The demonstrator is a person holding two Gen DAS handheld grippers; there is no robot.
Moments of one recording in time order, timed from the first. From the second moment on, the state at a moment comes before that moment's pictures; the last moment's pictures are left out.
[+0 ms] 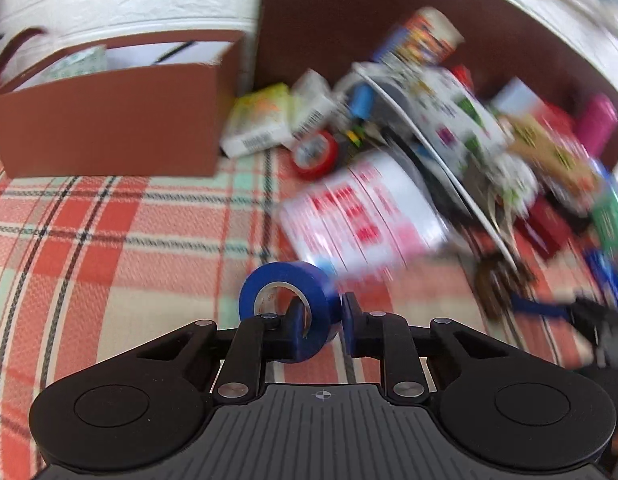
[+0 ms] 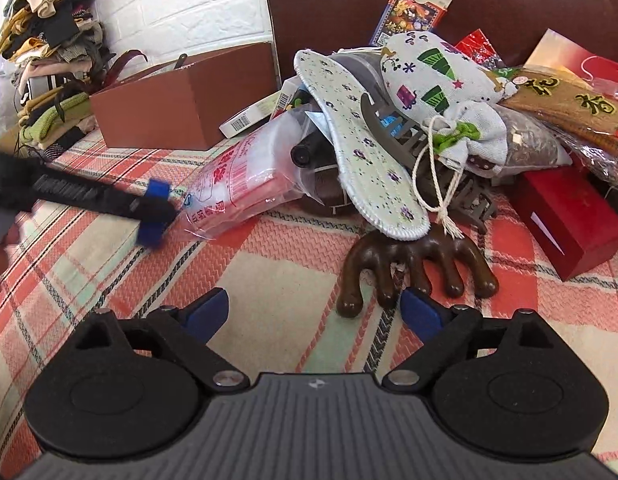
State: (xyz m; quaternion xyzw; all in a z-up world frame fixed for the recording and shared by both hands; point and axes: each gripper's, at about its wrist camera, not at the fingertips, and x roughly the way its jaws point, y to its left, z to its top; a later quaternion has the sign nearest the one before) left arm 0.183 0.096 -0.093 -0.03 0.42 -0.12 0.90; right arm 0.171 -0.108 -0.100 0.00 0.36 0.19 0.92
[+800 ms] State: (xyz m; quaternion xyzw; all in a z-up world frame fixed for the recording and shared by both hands) left arm 0.173 0.068 -0.116 0.00 0.42 -0.11 0.90; right arm 0.195 -0.119 -0.103 -0.01 0.35 0.16 0.92
